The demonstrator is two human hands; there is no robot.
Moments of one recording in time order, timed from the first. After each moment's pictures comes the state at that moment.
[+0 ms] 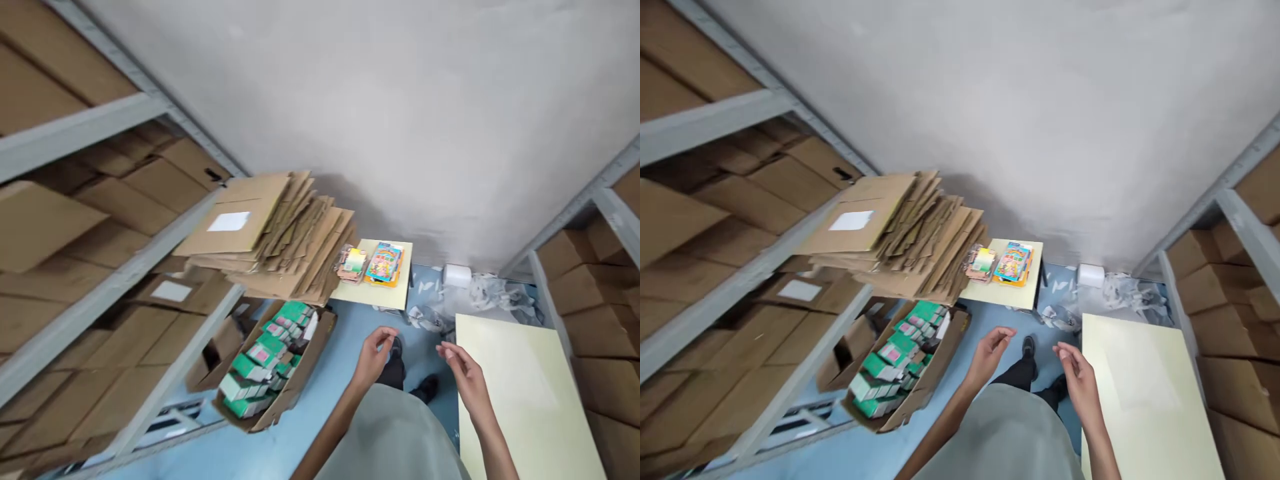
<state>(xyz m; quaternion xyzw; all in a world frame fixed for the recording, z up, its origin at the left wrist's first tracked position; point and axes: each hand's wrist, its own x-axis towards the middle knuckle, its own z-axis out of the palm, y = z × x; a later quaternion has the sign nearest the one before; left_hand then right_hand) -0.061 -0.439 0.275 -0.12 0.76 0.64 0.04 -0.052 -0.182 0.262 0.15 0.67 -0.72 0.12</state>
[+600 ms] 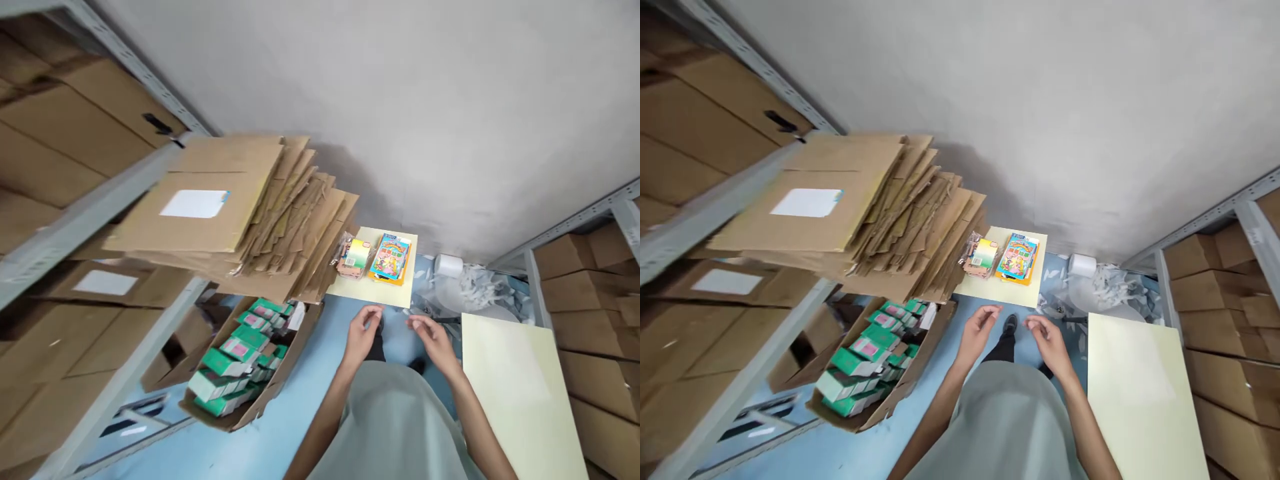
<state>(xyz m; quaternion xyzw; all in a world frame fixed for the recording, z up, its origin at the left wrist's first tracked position) -0.122 -0.554 0.241 -0.16 0.72 0.67 -0.01 -0.142 -0.336 0.260 0.07 0.69 -0.69 0.19</state>
